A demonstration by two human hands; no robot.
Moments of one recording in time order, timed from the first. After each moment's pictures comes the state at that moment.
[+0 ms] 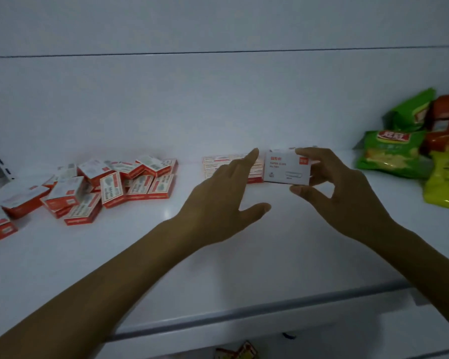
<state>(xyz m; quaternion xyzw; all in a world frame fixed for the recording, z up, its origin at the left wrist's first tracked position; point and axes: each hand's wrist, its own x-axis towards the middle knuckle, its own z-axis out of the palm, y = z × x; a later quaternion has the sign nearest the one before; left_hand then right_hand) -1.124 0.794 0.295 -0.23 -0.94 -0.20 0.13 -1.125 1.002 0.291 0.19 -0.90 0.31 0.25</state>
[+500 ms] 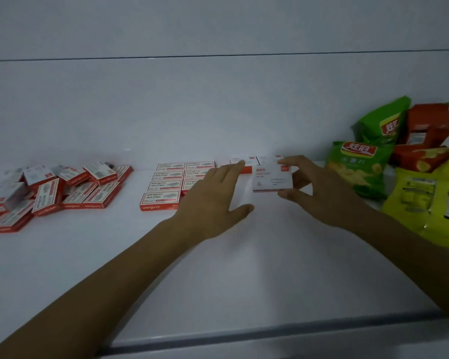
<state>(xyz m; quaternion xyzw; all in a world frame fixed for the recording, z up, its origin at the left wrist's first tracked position) -1.183 0.900 0.276 -0.18 -0.96 -0.15 0.14 -1.203 1.117 0.287 0.24 -0.92 0.28 0.16</state>
